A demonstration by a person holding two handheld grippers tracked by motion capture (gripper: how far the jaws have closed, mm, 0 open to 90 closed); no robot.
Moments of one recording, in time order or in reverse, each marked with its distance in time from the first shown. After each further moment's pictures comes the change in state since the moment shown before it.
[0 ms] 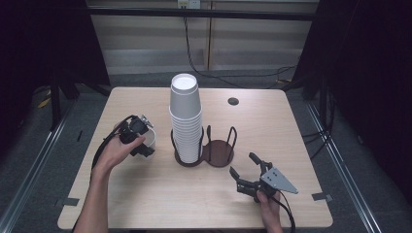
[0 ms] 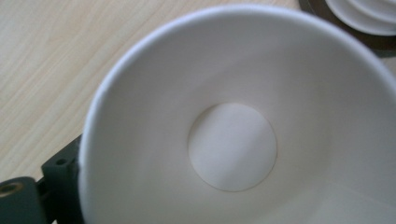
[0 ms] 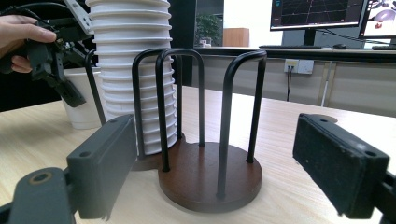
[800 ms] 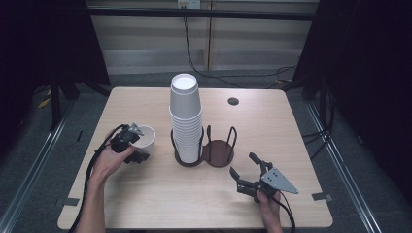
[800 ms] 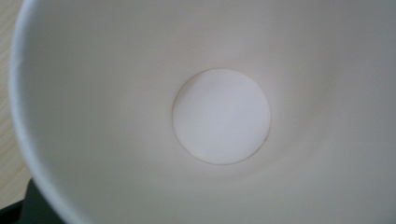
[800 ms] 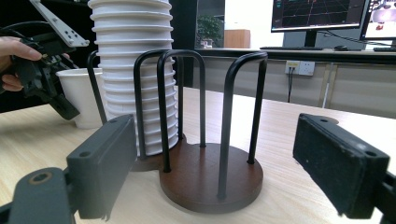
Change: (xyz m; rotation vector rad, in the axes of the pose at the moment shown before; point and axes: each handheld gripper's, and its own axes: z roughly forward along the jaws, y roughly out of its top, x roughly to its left) left arm -0.002 -0.040 0.009 -0.143 -0.011 -0.048; right arm 0.000 0.000 -0.001 -0.007 0.003 -0.002
